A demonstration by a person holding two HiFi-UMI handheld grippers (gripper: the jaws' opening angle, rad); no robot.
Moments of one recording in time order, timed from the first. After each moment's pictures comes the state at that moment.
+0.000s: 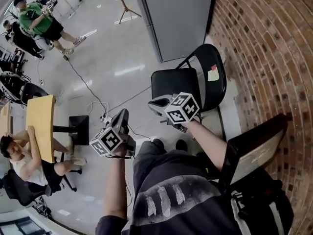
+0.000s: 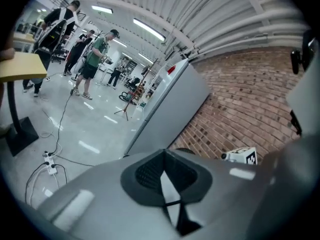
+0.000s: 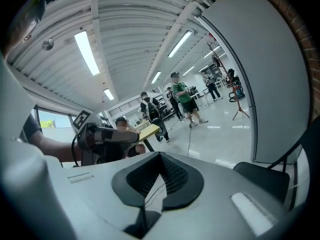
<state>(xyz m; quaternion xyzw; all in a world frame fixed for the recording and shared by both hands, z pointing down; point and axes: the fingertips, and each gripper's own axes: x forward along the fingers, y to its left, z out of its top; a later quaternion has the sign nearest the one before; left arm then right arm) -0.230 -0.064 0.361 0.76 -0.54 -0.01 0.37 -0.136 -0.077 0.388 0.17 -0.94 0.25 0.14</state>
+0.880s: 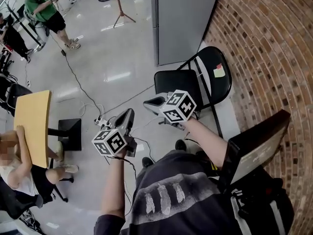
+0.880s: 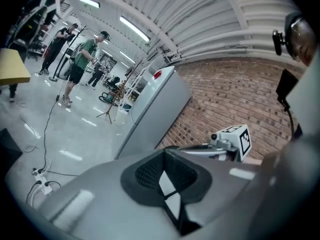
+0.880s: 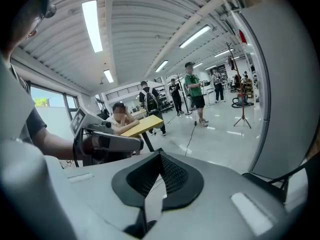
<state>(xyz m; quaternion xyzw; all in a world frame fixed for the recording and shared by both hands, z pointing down) -0.315 -0.020 0.362 0.83 -0.44 -0.01 0.33 -0.263 -0.035 0.371 0.18 -0.94 0.19 0.21</state>
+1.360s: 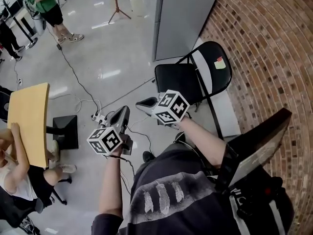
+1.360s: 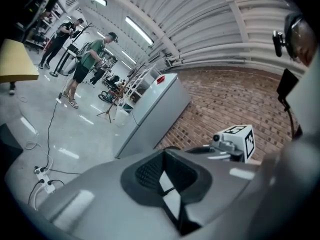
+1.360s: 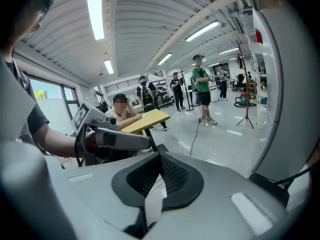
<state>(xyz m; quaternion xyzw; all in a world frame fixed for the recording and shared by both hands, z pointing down) -0.410 0.010 0.363 0.84 -0.42 -0.04 0.34 -0.372 0.010 0.373 0.18 -0.93 0.17 0.25</state>
